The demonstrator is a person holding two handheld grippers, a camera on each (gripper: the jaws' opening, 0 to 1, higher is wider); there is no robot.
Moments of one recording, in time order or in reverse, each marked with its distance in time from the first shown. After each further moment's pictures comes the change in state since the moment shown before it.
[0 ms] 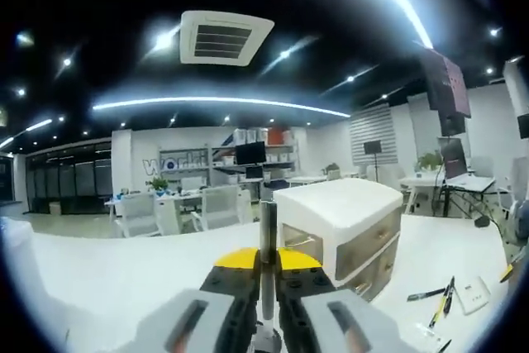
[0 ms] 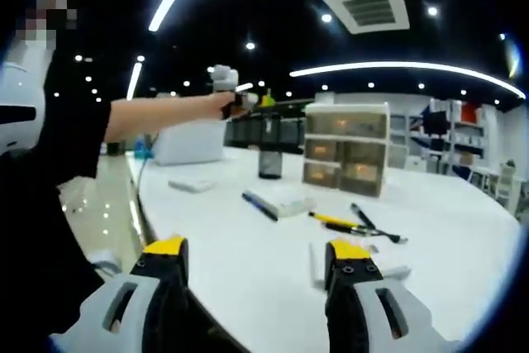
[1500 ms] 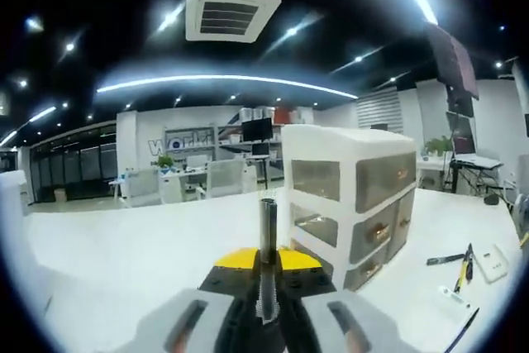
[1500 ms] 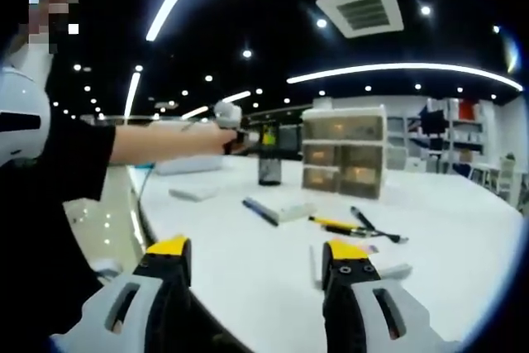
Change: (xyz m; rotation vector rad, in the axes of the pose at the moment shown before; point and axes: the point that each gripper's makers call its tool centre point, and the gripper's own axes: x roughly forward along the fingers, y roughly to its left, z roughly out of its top) left arm 0.006 -0.004 -0.090 -0.008 0.095 0.034; right arm -0.003 0.000 0.003 0.028 -0.043 0.003
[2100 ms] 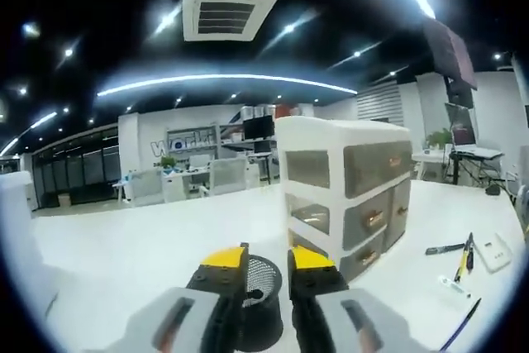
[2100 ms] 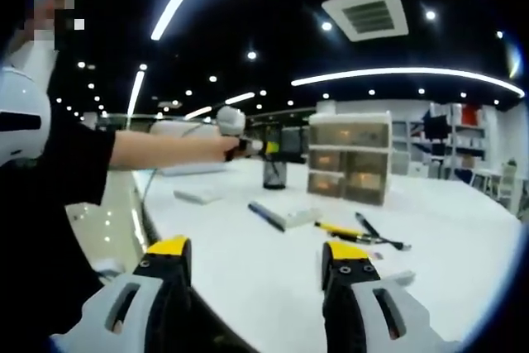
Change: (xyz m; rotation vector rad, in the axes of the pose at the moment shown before) left arm -0.011 0.002 -0.006 0.039 0.006 0.018; right arm 0.001 0.012 0.009 -0.024 -0.007 0.016
